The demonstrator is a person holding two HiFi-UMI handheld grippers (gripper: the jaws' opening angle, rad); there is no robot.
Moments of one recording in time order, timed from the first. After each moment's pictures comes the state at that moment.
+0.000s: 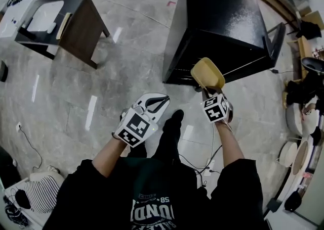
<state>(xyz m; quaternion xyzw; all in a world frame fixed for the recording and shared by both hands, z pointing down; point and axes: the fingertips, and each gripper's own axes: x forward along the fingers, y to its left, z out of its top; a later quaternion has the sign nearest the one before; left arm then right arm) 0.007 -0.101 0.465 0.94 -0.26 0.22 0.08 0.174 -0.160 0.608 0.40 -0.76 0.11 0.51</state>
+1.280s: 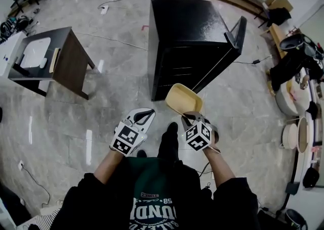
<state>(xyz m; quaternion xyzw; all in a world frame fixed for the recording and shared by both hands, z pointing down) -0.010 -0.056 0.444 0.95 -0.24 0.20 0.07 0.108 -0.024 0.527 0.39 -0.78 0.08 0.49</state>
